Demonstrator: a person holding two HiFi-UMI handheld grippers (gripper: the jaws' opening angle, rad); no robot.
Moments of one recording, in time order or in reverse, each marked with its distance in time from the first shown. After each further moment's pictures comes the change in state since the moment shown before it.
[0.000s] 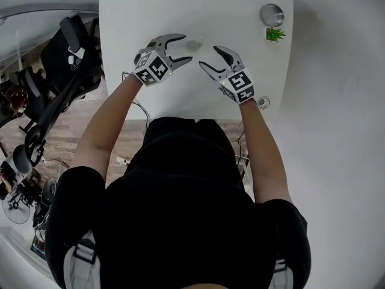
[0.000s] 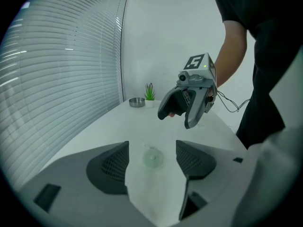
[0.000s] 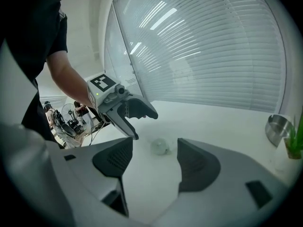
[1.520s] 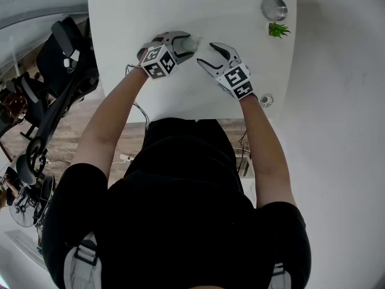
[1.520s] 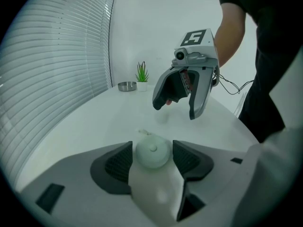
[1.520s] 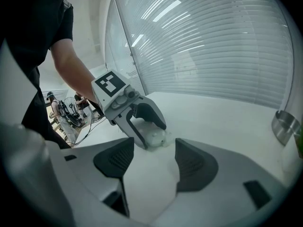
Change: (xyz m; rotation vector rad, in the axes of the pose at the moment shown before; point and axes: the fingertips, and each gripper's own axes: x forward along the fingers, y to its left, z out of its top) left arm 0.055 -0.006 -0.041 0.065 0.120 -0.106; right arm 0.021 -0.011 -0.028 -0.038 0.100 -0.003
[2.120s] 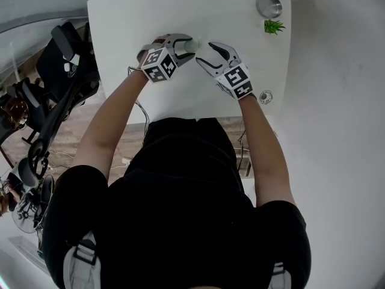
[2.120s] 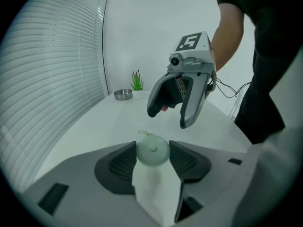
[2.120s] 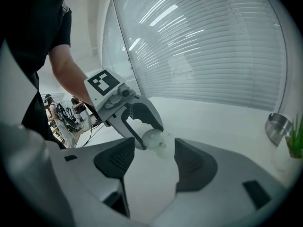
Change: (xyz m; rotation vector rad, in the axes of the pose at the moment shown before) left arm -0.015 -0.008 0.029 0.058 -0.014 -0.007; right arm -0.012 0.002 0.016 0.021 -0.055 -0.033
